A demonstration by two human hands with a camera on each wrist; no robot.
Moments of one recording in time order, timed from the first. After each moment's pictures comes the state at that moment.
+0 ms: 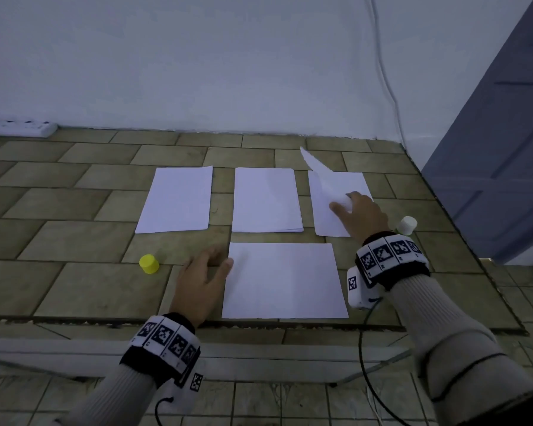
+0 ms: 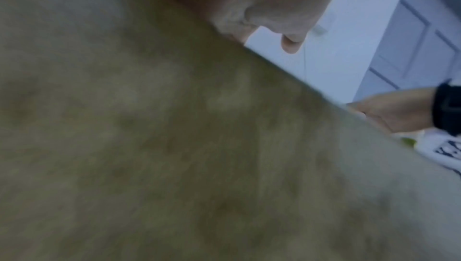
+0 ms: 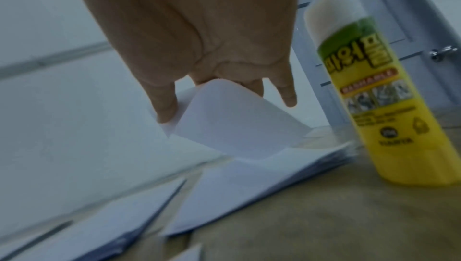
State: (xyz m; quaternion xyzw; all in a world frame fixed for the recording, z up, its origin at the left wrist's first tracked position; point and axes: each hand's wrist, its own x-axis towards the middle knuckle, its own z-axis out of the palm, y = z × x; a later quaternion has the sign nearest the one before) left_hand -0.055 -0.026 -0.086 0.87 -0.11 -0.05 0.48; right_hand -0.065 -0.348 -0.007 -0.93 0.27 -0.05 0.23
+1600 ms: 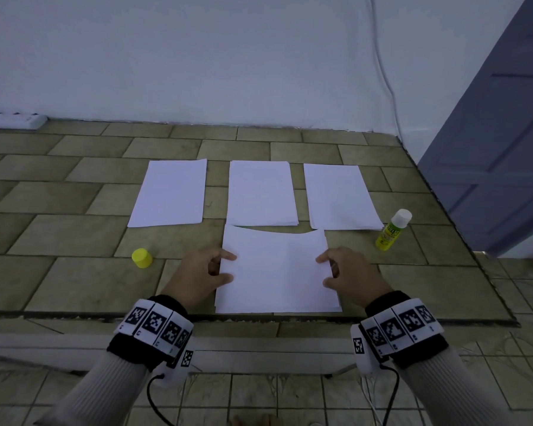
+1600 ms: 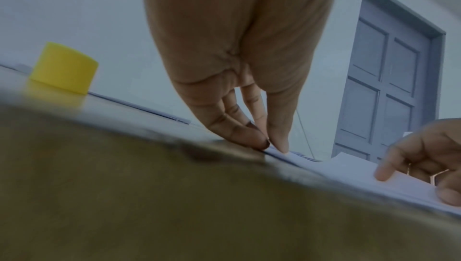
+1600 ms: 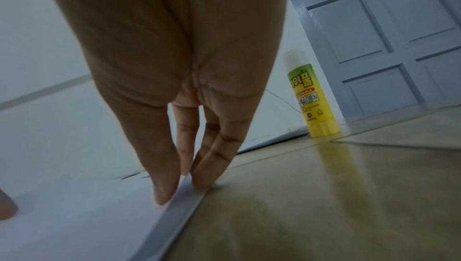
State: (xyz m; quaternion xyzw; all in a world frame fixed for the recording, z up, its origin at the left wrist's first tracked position) left_hand -0.046 -0.028 -0.062 0.88 -0.21 -0.15 0.41; right_hand -0.150 -0.312 -0.040 -0.95 0.10 0.08 0.27
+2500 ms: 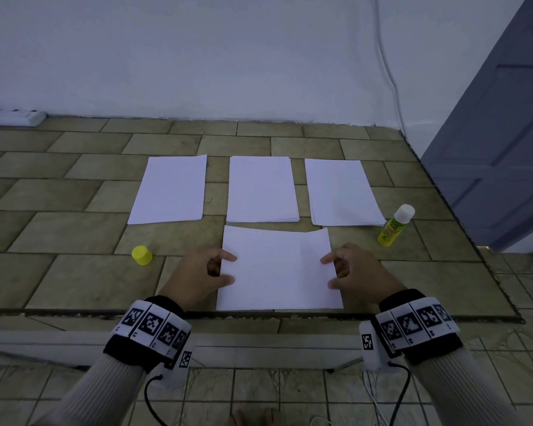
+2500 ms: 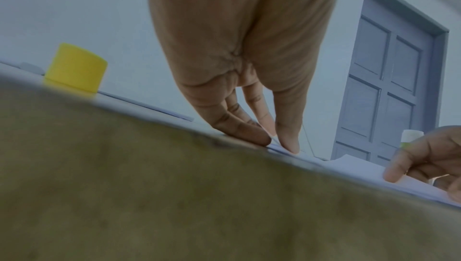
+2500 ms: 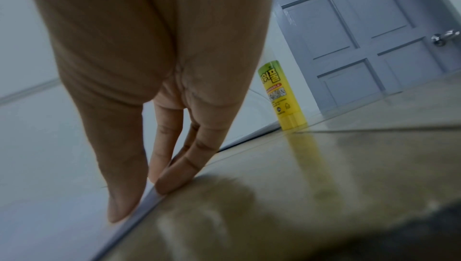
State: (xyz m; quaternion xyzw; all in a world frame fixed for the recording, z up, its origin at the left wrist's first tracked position) left_hand -0.054 -0.027 -0.052 0.89 -0.21 -0.15 0.38; right_hand -0.157 -0.323 -0.039 -0.93 0.10 0.07 0.34
